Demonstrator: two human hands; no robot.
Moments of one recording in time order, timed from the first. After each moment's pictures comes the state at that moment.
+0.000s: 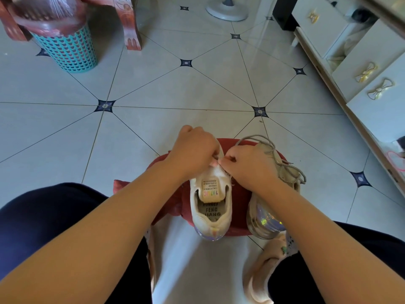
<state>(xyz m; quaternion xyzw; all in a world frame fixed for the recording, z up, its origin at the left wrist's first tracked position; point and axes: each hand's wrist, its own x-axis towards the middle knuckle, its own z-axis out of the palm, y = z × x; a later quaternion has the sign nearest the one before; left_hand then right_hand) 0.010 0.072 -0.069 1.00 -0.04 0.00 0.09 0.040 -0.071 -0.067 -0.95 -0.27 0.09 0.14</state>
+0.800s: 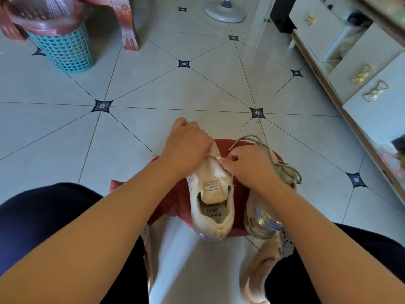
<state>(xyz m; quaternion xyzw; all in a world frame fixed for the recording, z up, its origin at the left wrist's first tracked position) 0.010 0.078 -0.070 1.00 -0.03 0.06 0.02 0.047 -0.074 -0.067 -0.95 -0.24 0.13 0.17</state>
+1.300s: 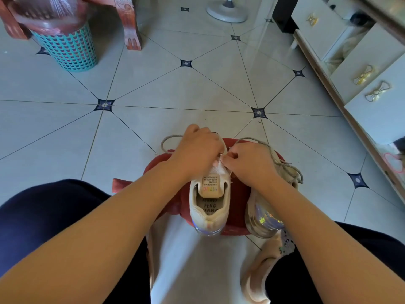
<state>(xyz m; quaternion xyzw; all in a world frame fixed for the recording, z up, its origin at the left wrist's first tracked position) 0.005 0.067 -0.071 0.99 -0.10 0.05 0.05 0.047 -0.071 -0.070 -0.95 -0.25 0.09 0.15</state>
